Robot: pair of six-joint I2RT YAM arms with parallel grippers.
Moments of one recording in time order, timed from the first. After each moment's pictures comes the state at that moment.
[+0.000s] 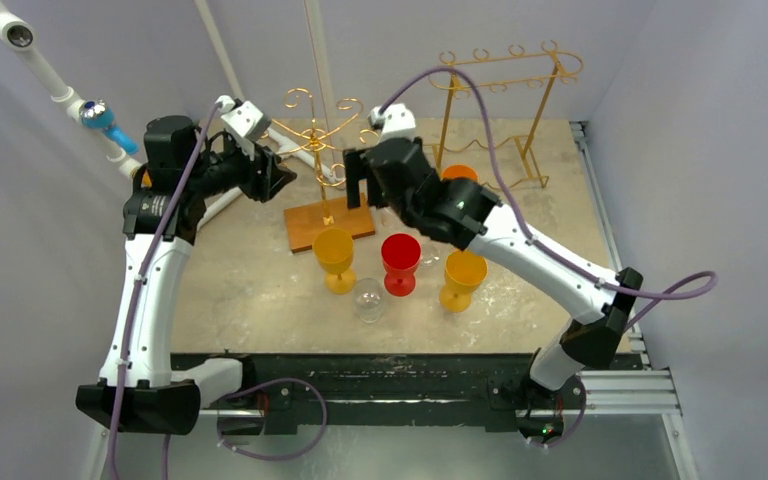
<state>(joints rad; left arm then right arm) -0.03 1.16 1.44 -0.67 0.69 0.27 1.03 1.60 1.76 -0.66 0.57 0.43</state>
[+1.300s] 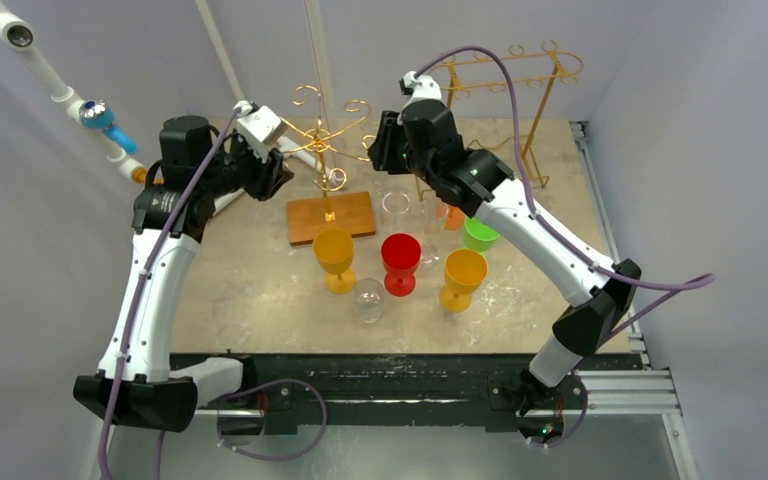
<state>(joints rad) -0.10 1.19 1.45 -0.70 0.51 0.38 0.77 1.67 1.84 -0.55 0.27 0.49</state>
